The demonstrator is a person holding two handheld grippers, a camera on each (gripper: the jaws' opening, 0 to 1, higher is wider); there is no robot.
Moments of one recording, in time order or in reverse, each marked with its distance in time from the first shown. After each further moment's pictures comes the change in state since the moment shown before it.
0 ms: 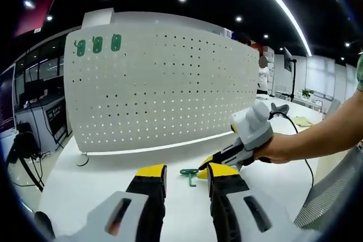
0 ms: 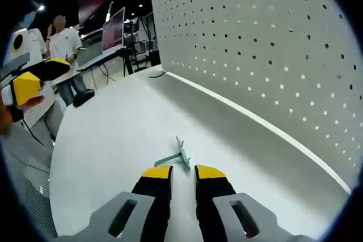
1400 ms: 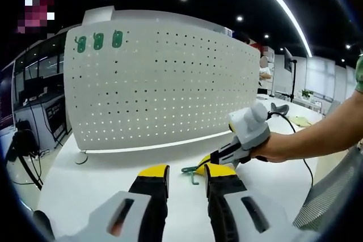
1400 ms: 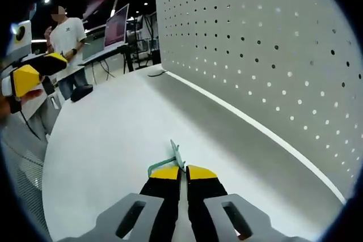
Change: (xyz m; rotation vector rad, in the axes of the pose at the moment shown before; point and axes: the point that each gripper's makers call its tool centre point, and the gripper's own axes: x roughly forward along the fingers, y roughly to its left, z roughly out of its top) left arm -0.002 0.000 -0.005 -0.012 0.008 -0.005; right arm 0.003 -0.005 0.000 -0.059 -0.003 -0.009
